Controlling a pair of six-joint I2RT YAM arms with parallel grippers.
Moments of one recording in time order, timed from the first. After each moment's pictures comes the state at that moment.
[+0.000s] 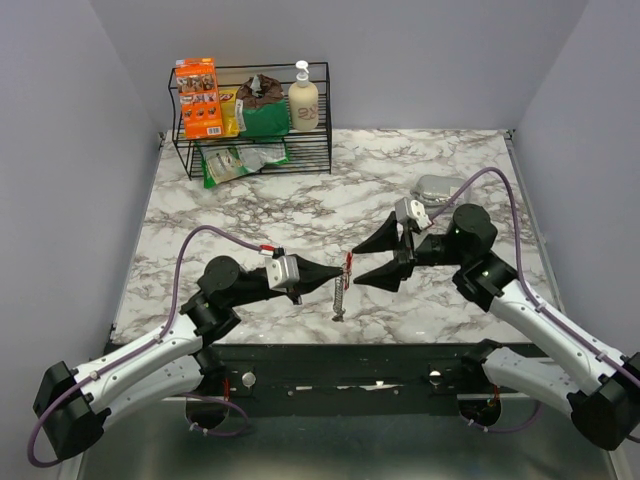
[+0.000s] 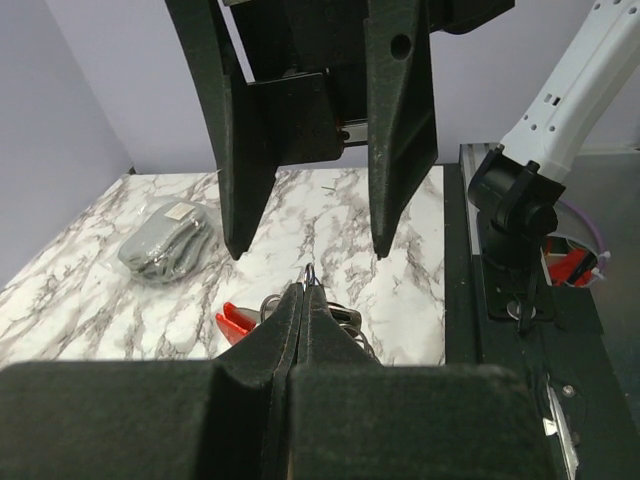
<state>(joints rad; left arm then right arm) -0.85 0.77 0.48 0.50 0.53 0.06 0.60 0.94 0.75 0.16 -0.99 0.01</state>
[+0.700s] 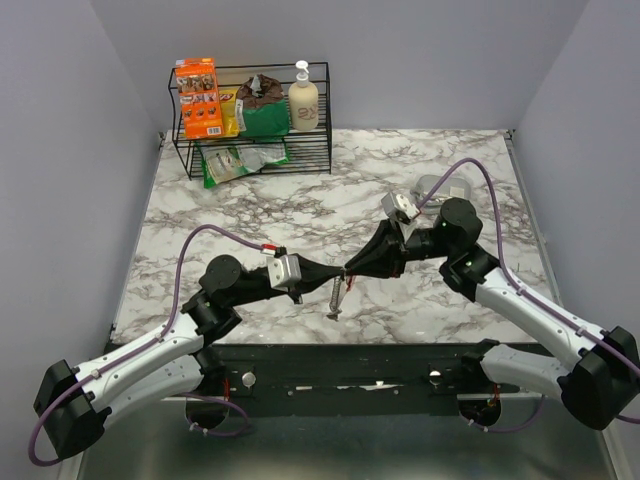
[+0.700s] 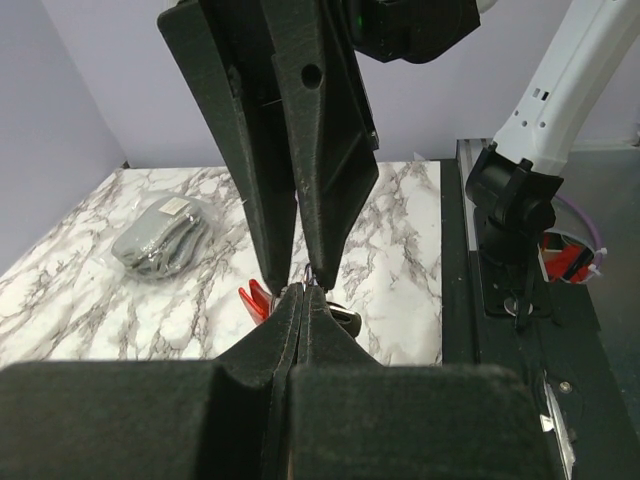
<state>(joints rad) -0.85 0.78 0.48 0.50 0.54 0.05 0.60 1.08 0.75 0.36 -1.11 0.18</state>
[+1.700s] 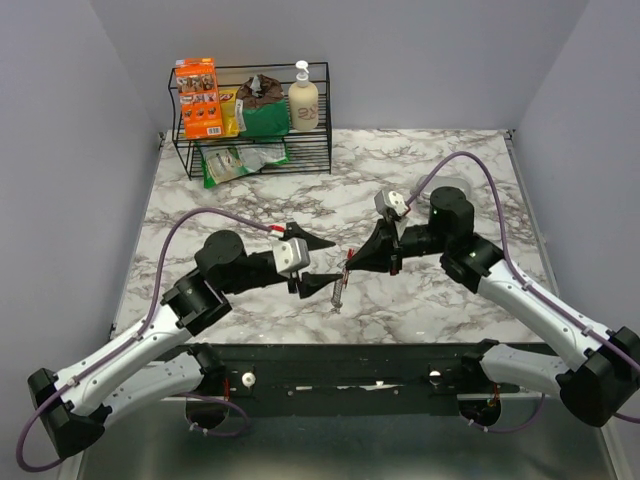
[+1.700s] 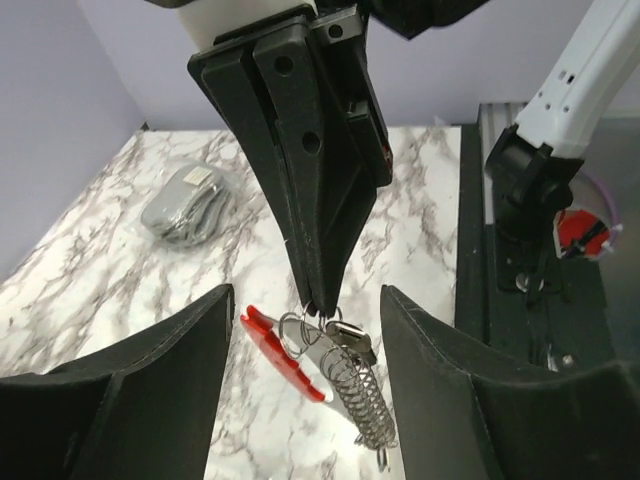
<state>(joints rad) -0.85 0.78 0.74 0.09 0.49 0.15 0.60 1.10 0.86 0.04 -1.06 -0.01</state>
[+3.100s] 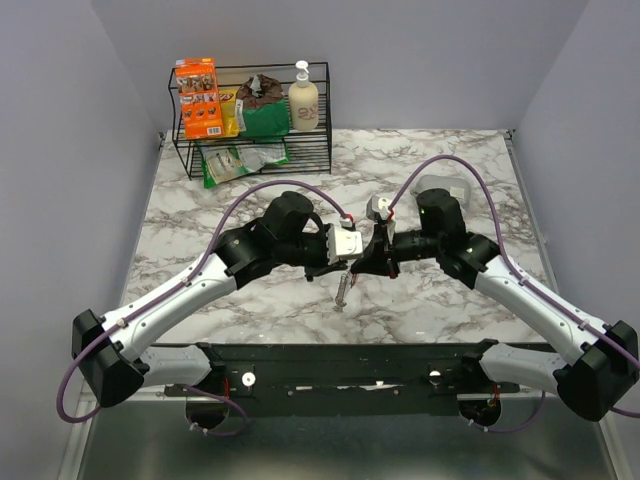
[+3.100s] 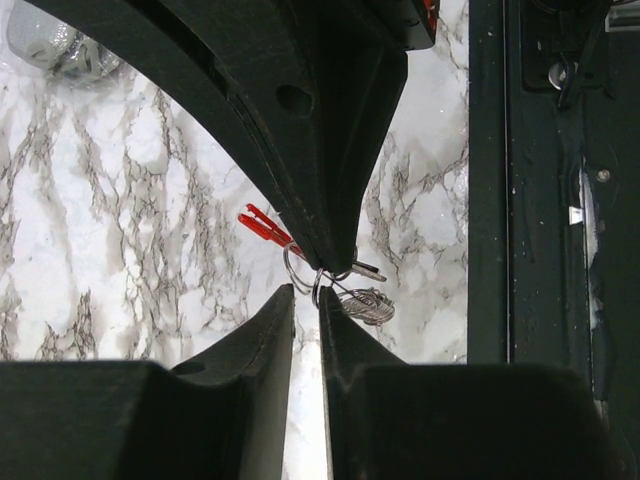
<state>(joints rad) -0.85 1.21 1.13 -0.52 0.49 0.48 0.61 1.14 0.91 -0.26 -0.88 -0.18</state>
